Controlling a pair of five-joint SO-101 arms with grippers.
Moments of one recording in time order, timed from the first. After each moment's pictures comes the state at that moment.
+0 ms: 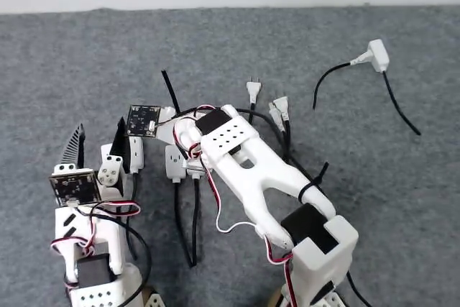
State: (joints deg) left arm -15.1 -103.3 96.8 23.3 3.8; right arm -40.1 14.9 5.1 60.0 48.0
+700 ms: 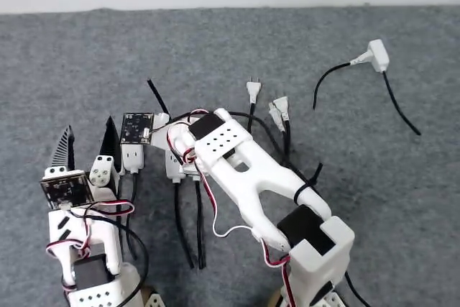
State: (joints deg) left arm -18.3 -103.4 96.7 23.2 4.2; right arm -41.9 14.9 5.0 60.5 47.8
